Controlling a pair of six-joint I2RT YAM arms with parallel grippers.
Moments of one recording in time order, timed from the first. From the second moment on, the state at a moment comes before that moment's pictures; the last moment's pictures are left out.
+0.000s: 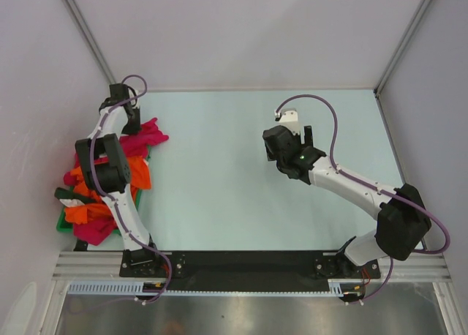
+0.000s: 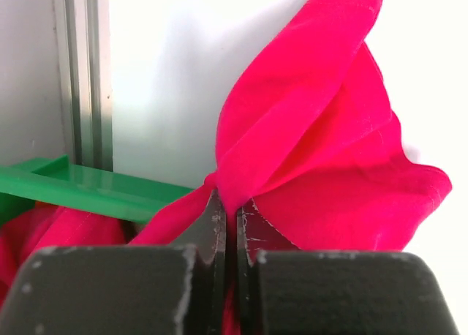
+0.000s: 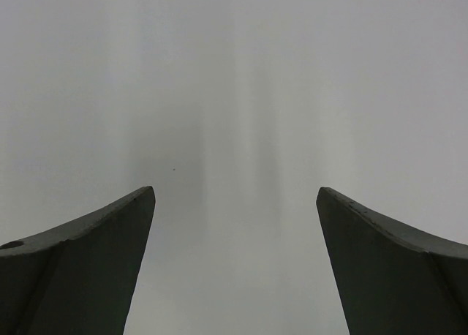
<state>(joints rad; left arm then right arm) 0.21 2.08 1.70 -0.62 -0.09 0.14 0.75 1.46 1.12 -0.40 0.77 0.34</state>
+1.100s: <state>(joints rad) -0.31 1.52 1.90 -0.83 0.08 0.16 0.82 1.49 1.22 -0.40 0.70 0.32</state>
